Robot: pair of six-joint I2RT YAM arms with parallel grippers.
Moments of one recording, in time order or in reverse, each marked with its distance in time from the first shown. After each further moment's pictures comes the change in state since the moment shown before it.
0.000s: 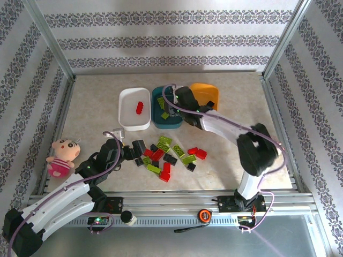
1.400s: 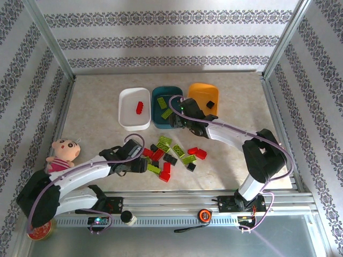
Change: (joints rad) left arm -0.067 0.465 0.095 -0.245 0.137 0.089; right arm 0.002 -0.153 -0.242 -0.062 0.038 0.058
